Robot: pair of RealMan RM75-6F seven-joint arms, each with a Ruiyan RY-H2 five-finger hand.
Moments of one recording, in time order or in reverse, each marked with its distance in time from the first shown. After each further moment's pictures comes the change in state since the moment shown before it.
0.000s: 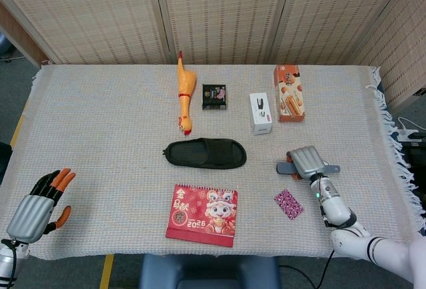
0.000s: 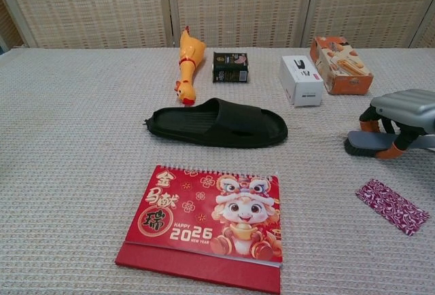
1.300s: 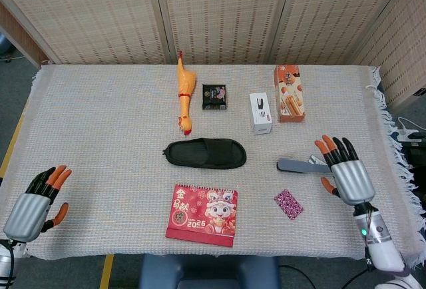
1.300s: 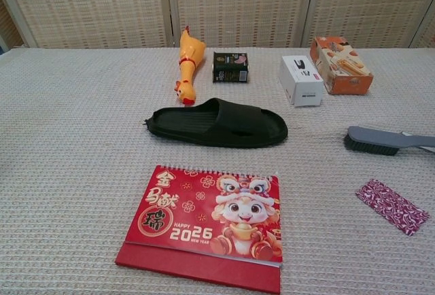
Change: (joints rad) left arm 0.007 -0.024 -0.018 0.032 0.003 0.051 -0.001; right arm -0.339 0.268 -0.088 -0.356 -0.342 0.634 0.074
